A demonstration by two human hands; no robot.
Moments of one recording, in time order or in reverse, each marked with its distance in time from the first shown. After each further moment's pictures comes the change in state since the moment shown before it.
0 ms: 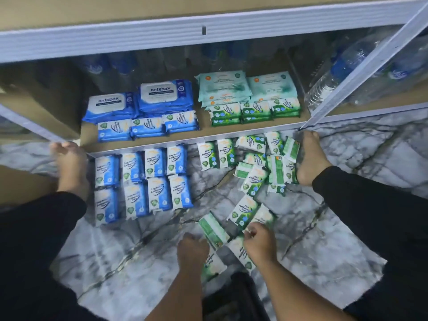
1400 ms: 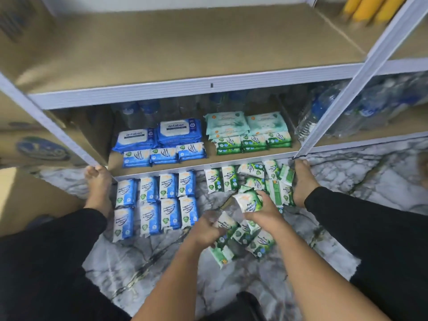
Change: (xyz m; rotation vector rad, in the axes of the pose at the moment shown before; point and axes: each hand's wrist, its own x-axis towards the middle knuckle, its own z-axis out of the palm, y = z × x) left_hand -0.058 0.093 -0.083 -0.088 -0.371 0.440; right_hand -0.006 -0.118 -0.121 0.245 -0.252 -0.091
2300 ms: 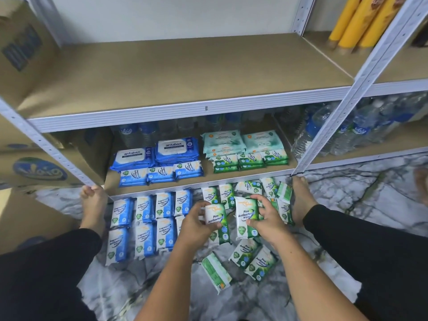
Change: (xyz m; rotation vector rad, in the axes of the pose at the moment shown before) left_hand 0.013 0.044 -0.026 -0.227 0.247 0.179; right_hand 0.019 -0.009 -0.017 0.202 0.032 -0.165
